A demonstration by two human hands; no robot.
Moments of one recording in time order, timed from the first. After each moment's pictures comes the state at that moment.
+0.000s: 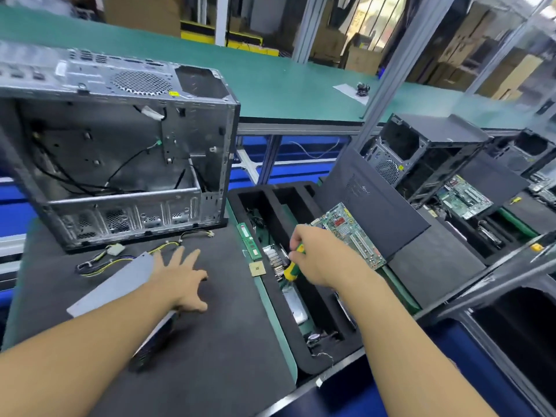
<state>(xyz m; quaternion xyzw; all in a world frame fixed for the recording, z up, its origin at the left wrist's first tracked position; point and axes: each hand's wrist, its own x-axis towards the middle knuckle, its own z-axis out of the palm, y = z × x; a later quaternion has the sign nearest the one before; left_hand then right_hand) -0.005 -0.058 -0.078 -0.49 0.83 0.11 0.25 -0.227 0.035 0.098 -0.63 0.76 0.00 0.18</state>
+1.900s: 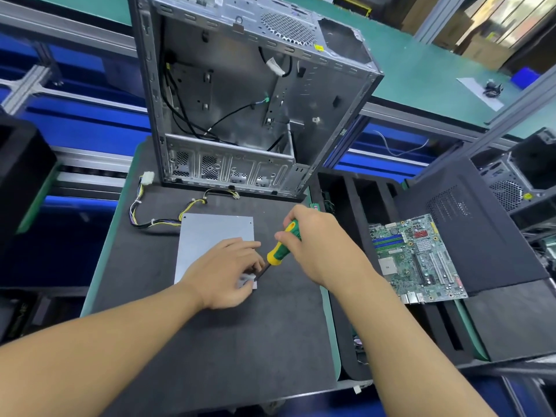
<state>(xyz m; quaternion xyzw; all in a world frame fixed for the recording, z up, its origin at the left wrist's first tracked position) 0.065 -0.001 -0.129 -0.42 0.86 0.20 -0.20 -0.103 -0.001 0.051 -0.75 0.63 -0.04 0.21</state>
